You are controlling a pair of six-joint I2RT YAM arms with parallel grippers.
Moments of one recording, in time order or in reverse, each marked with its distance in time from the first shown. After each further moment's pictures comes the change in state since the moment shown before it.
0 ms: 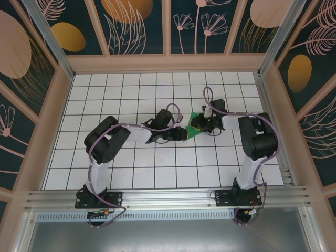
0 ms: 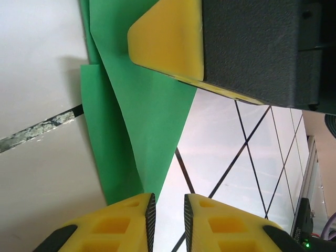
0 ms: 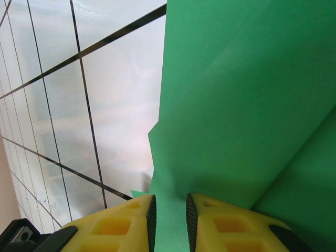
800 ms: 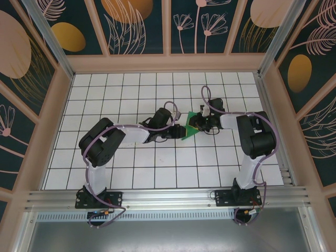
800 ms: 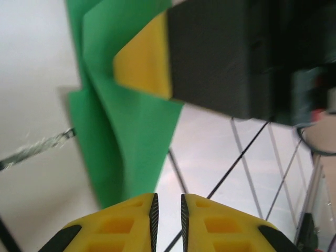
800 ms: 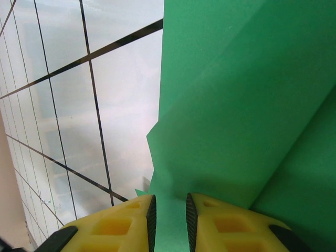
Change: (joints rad) left arm -0.001 -0.072 -0.019 -0.008 -0.074 -0.008; right arm 0.016 0.026 0.029 0.004 -0.006 0.008
